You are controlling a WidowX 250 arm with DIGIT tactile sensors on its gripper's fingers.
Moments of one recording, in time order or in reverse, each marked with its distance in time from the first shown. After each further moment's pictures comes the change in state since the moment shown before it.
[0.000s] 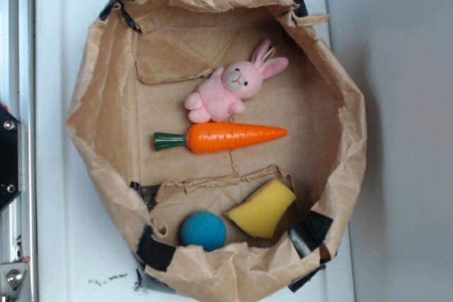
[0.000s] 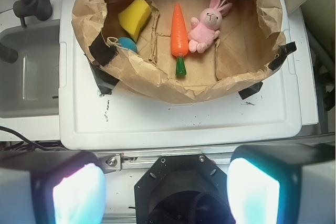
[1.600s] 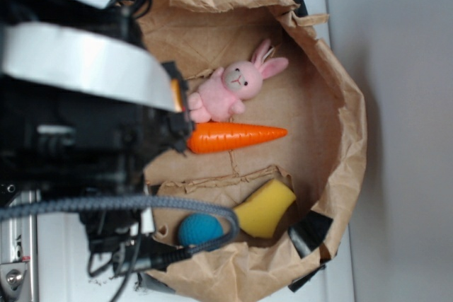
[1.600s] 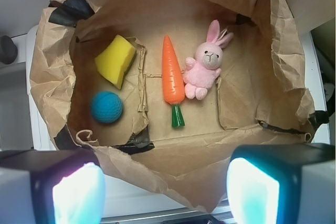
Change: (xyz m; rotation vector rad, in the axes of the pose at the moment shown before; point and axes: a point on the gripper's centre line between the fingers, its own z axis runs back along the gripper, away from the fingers) arm 0.082 0.003 -0.050 0.039 0.007 0.089
